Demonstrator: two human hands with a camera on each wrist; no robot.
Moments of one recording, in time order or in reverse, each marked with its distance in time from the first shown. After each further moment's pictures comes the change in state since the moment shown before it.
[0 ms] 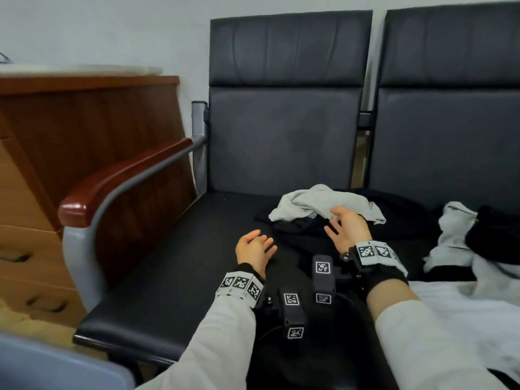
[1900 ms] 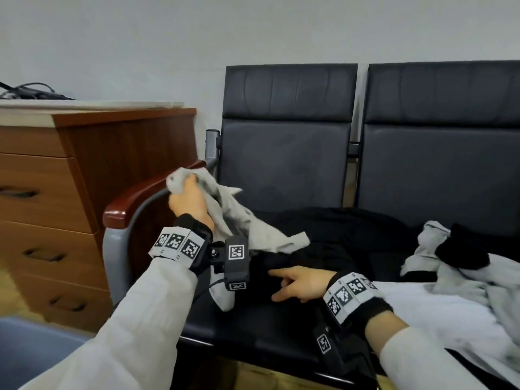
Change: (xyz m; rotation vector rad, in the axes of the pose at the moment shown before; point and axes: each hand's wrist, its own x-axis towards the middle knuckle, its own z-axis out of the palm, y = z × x) left_hand -0.078 0.177 -0.020 0.109 0.379 0.396; right_hand -0.138 0.014 0.017 -1.446 -0.822 0.003
